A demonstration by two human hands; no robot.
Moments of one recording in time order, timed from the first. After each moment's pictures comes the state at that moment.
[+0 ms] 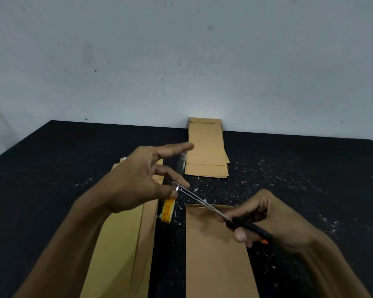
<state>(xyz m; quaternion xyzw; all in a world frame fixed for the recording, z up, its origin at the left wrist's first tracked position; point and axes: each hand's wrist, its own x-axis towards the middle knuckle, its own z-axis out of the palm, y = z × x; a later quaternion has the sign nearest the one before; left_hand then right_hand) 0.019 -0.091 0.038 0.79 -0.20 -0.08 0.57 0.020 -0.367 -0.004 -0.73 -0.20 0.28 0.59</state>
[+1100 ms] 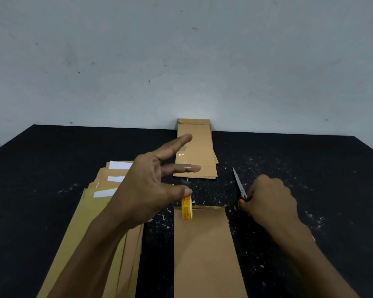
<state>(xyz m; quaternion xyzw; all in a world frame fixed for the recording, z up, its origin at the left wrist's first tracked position) 0.022 -0.132 0.018 0.72 -0.22 0.01 0.65 0.044 -0.361 -0.008 -0.99 0.11 0.01 0.12</state>
